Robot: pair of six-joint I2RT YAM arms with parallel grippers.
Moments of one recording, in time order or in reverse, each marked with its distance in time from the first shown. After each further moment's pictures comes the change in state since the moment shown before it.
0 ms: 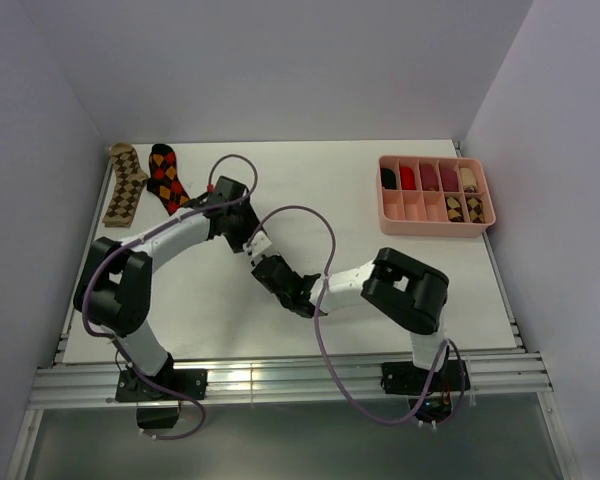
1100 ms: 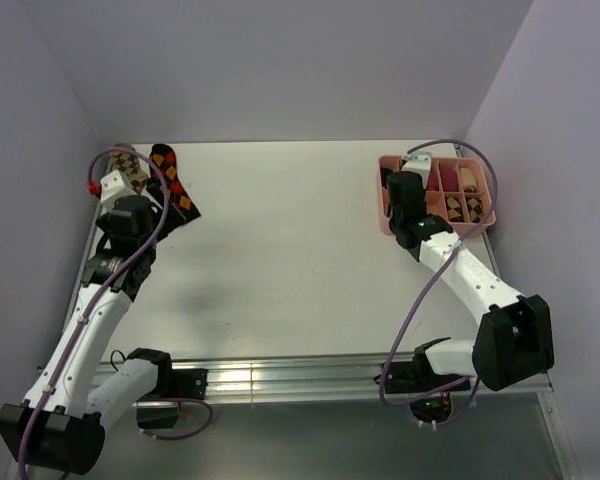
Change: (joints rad) left arm 0.267 -0.765 -0.197 0.005 -0.511 0.354; right arm -0.769 -0.654 -0.014 -0.579 -0.020 0.119
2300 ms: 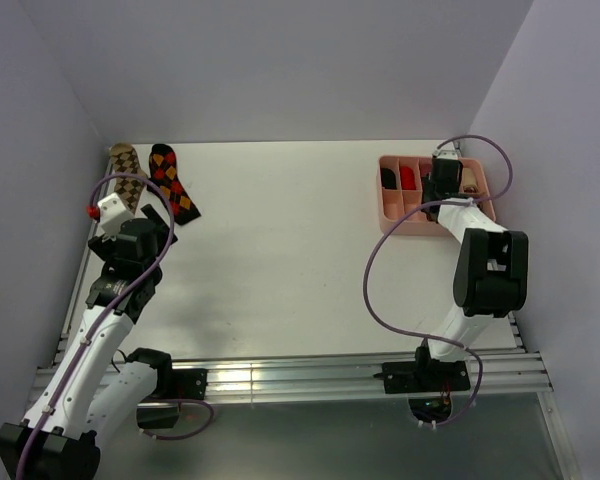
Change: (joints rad) left arm -0.037 -0.148 -0.207 0.040 -0.255 0.073; right arm -0.431 0.432 0.169 0.076 -0.295 -0.241
